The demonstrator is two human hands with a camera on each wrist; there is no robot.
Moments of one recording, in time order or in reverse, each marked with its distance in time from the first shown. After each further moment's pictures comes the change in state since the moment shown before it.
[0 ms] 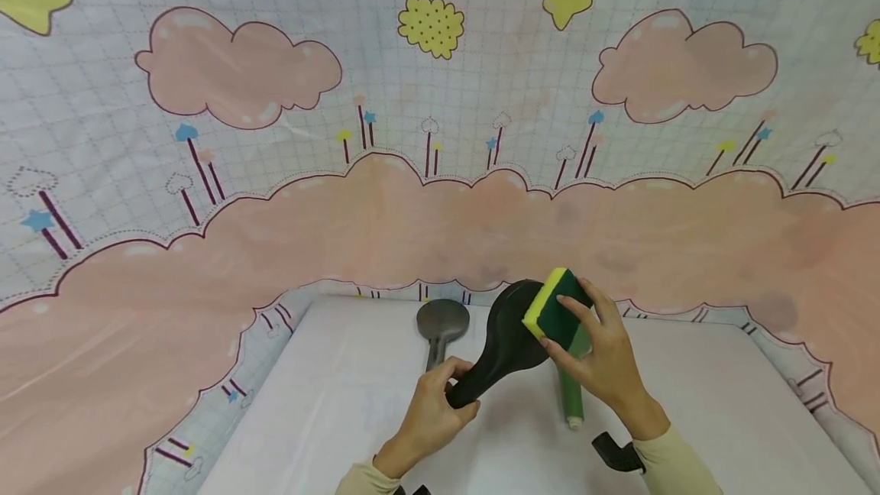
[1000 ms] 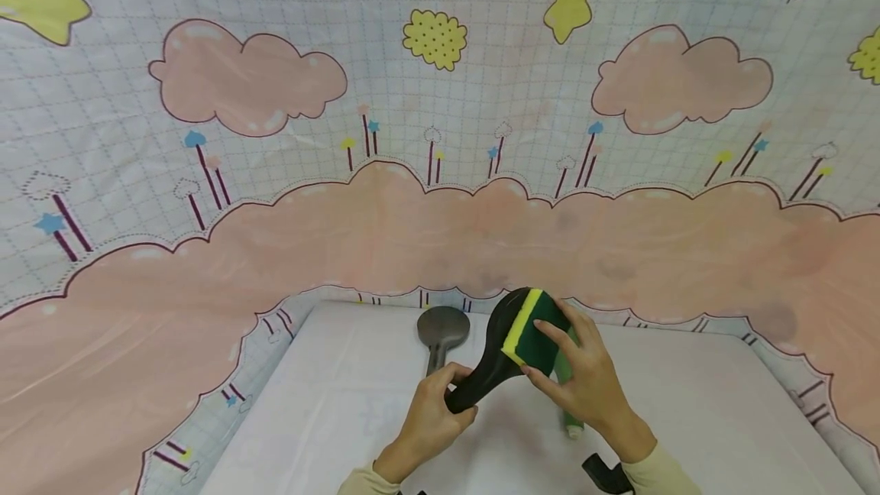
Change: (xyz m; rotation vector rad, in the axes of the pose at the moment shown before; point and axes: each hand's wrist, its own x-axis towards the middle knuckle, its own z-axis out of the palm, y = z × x) left_hand 0.001 -0.003 0.001 0.048 0.013 0.000; right_hand -0.006 -0.017 0.012 -0.020 0.001 -0.152
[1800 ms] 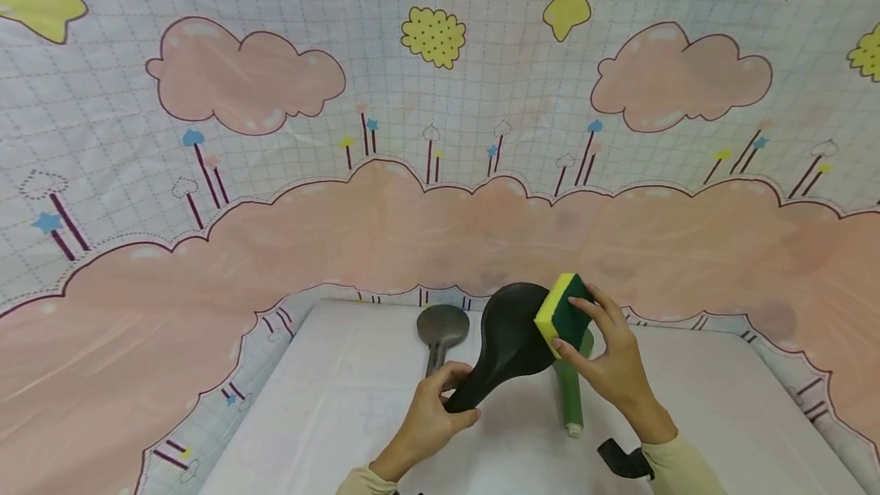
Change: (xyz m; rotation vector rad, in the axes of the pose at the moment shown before) left_hand -0.002 0.003 -0.004 -0.352 -0.137 -0.185; right_hand 0.003 0.024 -0.021 0.099 0.008 0.266
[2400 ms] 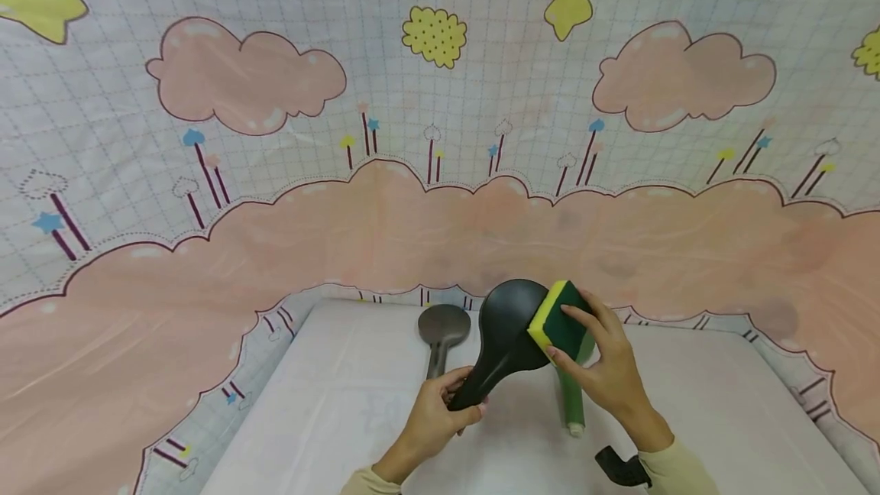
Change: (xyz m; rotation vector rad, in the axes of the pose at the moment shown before) left_hand 0.003 0.004 0.001 -0.200 -0.084 -0.108; right_hand -0.008 -0.001 0.008 0.020 -0.012 0.011
